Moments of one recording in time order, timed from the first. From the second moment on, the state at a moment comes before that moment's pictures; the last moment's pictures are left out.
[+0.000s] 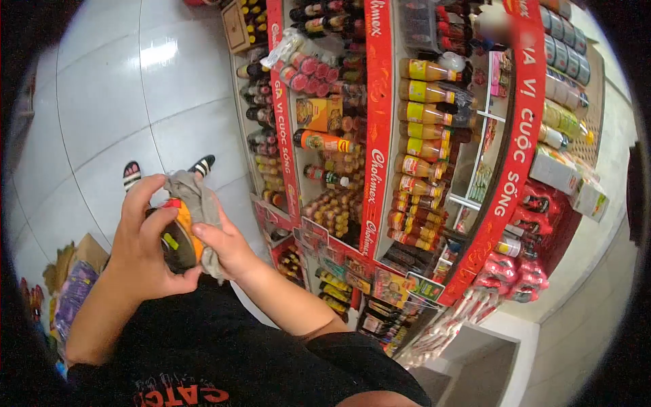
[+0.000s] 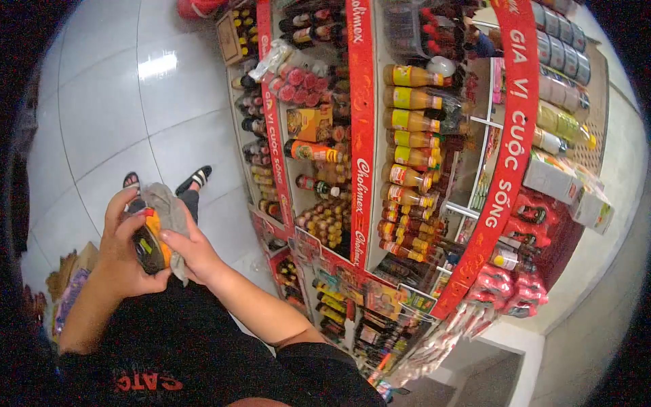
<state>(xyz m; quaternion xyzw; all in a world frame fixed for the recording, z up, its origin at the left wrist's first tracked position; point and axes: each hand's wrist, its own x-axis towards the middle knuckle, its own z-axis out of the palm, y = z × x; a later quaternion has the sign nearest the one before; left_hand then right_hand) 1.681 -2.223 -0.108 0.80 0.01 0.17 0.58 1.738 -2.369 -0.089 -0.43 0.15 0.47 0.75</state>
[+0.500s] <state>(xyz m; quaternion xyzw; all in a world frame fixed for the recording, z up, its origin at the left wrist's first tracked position) 1.691 -2.210 -0.012 0.89 -0.01 0.05 0.46 1.752 -2.357 -0.049 -0.52 0.11 0.29 0.79</state>
